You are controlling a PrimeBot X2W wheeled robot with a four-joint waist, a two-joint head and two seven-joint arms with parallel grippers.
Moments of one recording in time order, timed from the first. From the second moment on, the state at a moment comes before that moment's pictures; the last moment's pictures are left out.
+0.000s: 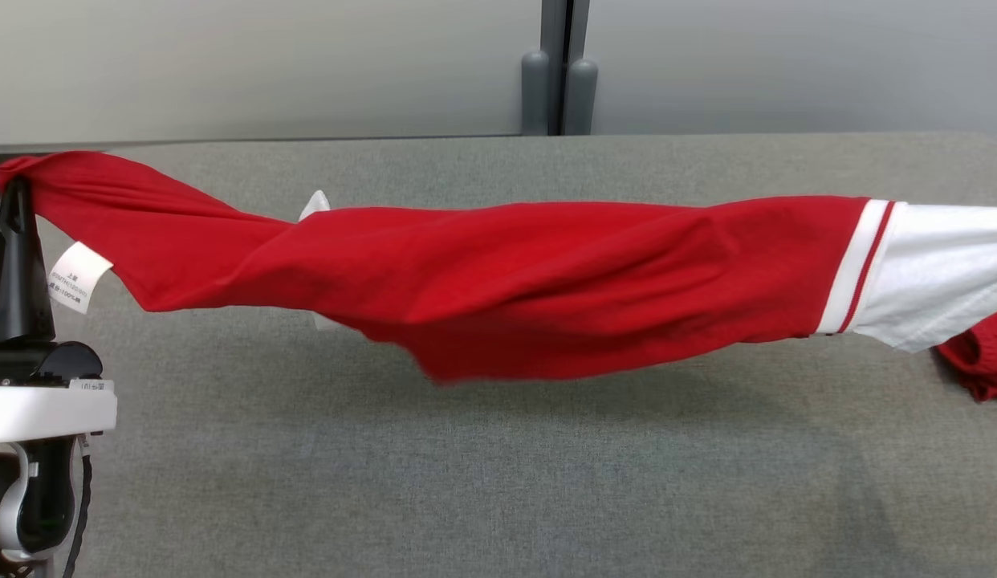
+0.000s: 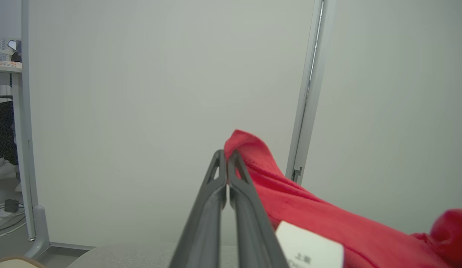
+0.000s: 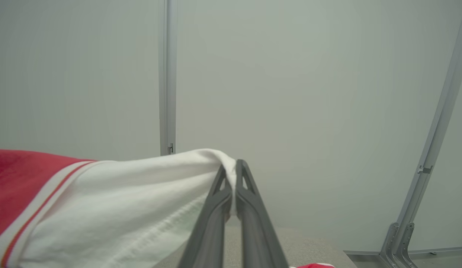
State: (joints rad) left arm -0.22 0.50 -0.08 -0.09 -0.71 0.08 -0.24; right arm -0.04 -0.18 -0.23 -0.30 0.16 0.13 0.02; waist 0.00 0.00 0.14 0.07
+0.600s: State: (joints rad) left arm -0.13 0.52 -0.08 -0.24 -0.70 0.15 -0.17; right arm 0.00 -0.19 -0.23 -0.33 0.19 0.13 0.05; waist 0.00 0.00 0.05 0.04
